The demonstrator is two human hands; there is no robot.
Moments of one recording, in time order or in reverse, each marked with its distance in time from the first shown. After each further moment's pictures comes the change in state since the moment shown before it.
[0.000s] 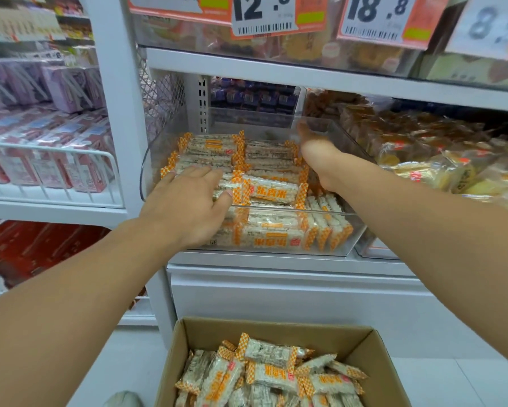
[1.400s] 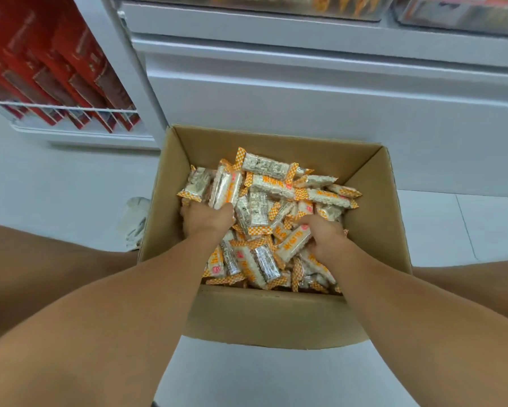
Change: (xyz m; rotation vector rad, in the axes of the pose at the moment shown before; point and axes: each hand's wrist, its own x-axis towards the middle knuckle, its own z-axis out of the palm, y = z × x) left_hand -0.207 0.032 0.300 -0.578 -0.313 -1.163; right_hand -0.216 0.407 0.103 0.348 -0.084 0.996
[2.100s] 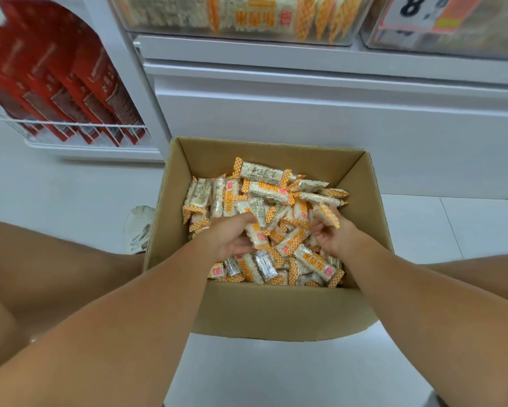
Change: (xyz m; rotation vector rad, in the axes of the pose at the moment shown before) left_hand -0.056 0.011 -0.009 -0.434 -0.693 -0.145; right_hand -0.010 -0.017 -0.039 0.644 -0.246 0.099
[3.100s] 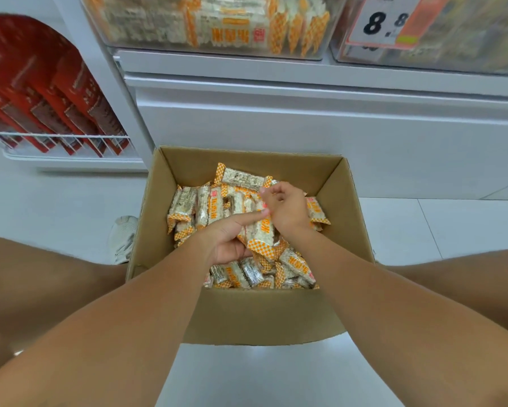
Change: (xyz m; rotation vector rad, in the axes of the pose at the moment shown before) left_hand -0.014 0.014 0.025 -0.119 -0.316 0.010; right_hand -0.040 0.028 0.063 -0.933 -0.099 -0.912
